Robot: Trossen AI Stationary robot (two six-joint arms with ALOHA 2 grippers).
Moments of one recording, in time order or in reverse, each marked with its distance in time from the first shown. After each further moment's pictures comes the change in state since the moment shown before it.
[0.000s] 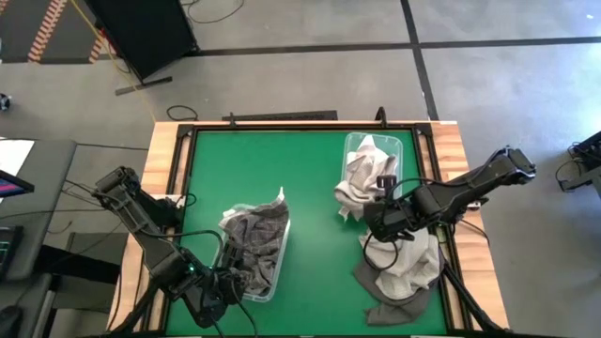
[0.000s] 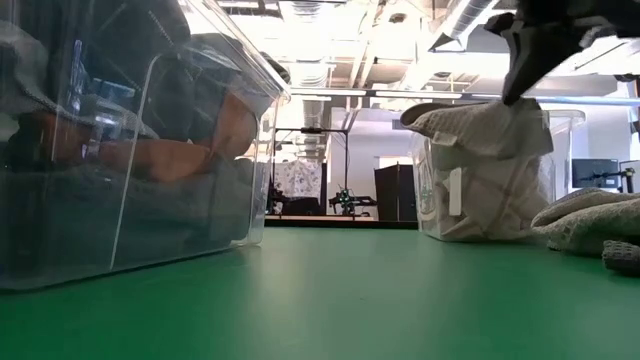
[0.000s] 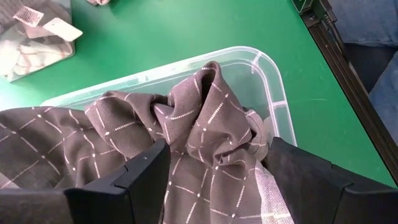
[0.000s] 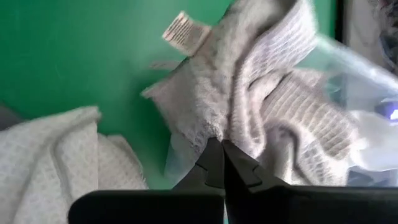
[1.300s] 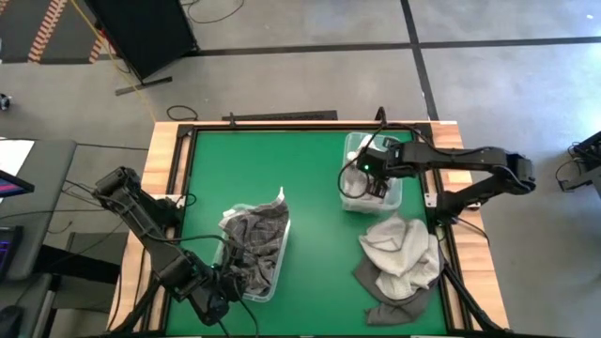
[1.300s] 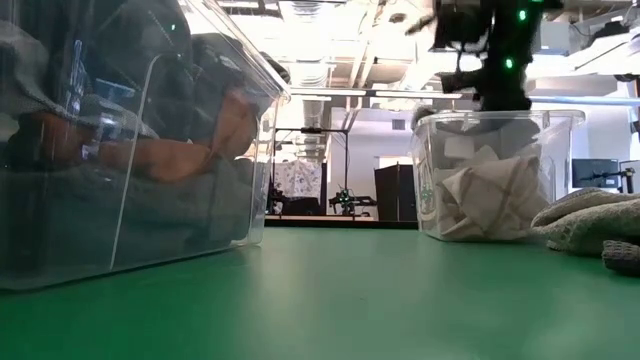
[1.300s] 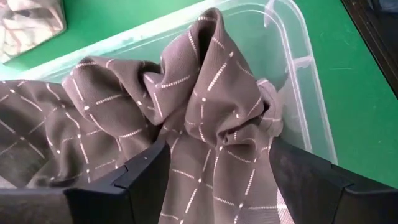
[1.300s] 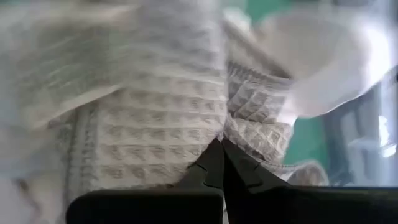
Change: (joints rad) left arm 0.001 0.001 -0.111 0.024 -0.004 -0.008; right arm -0.632 0.008 -0.096 0.110 -0.137 -0.167
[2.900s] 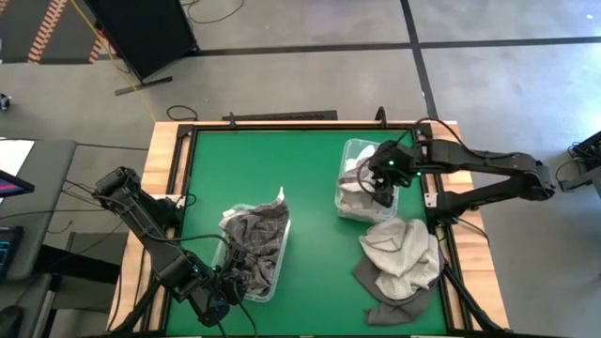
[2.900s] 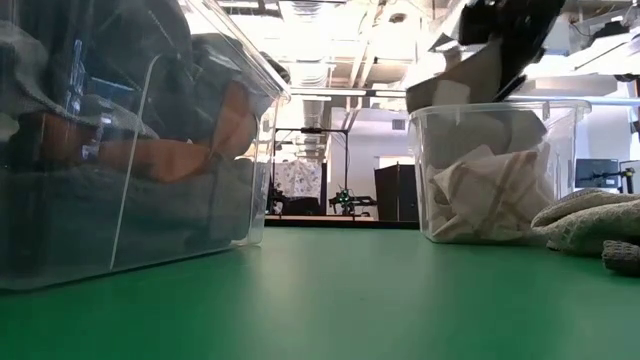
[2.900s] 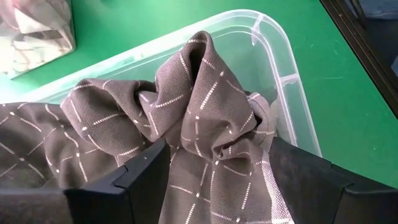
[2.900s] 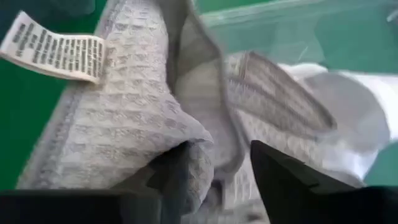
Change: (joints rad) left arm 0.000 0.000 0.000 0.048 0.001 0.057; right arm 0.061 -0.219 0.020 0.063 -0.404 0.147
